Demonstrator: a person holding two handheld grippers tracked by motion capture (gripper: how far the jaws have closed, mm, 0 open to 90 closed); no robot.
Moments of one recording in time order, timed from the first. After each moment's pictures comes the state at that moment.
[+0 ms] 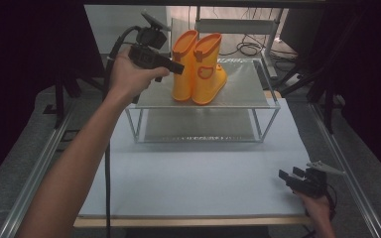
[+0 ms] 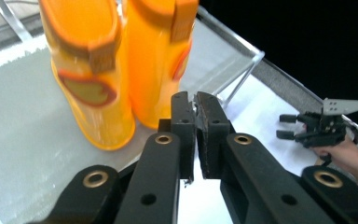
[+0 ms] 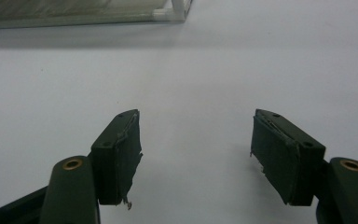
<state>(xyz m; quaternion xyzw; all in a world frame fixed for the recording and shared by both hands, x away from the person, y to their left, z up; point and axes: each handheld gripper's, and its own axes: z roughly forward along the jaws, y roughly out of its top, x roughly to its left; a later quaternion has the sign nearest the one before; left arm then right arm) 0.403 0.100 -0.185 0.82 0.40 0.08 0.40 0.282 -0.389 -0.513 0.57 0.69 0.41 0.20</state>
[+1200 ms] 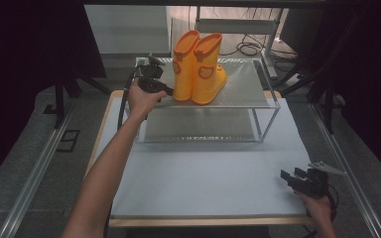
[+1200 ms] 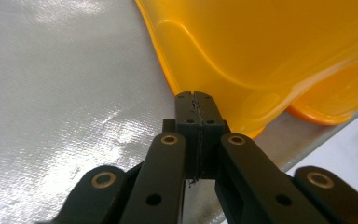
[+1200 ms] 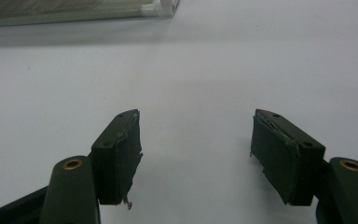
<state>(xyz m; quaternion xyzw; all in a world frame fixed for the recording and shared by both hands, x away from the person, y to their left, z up) 0.482 0.114 -0.321 0.78 0.52 0.07 0.35 0.283 -0.396 -0.518 0.58 0.68 0.40 0.20</state>
